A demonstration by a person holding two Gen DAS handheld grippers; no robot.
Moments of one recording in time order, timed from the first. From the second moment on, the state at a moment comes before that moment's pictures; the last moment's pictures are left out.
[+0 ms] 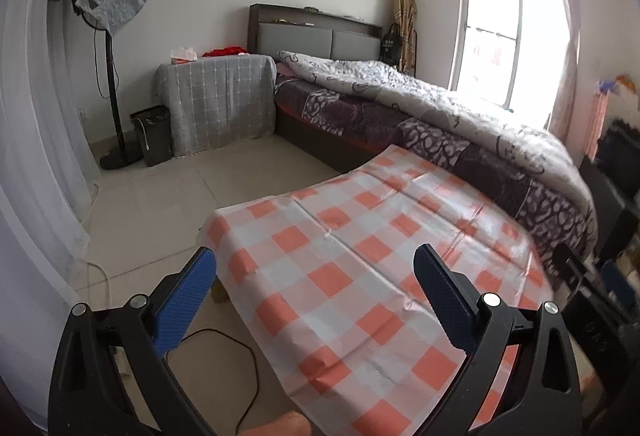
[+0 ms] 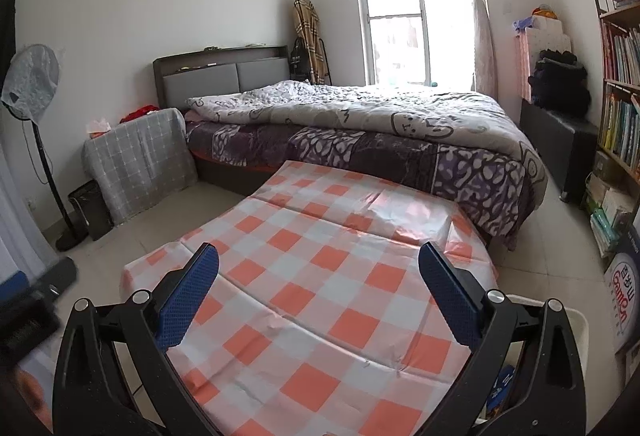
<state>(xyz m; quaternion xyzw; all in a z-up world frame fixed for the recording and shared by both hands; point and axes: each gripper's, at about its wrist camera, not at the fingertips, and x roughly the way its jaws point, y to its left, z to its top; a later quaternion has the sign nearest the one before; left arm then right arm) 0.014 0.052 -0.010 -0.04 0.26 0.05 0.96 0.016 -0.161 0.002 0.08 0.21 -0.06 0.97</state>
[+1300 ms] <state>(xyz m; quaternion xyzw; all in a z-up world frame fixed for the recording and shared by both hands) 0.019 0.039 -0.020 0.00 0.28 0.07 0.96 0.021 -0.162 -0.014 0.06 0.23 -0.07 0.97</state>
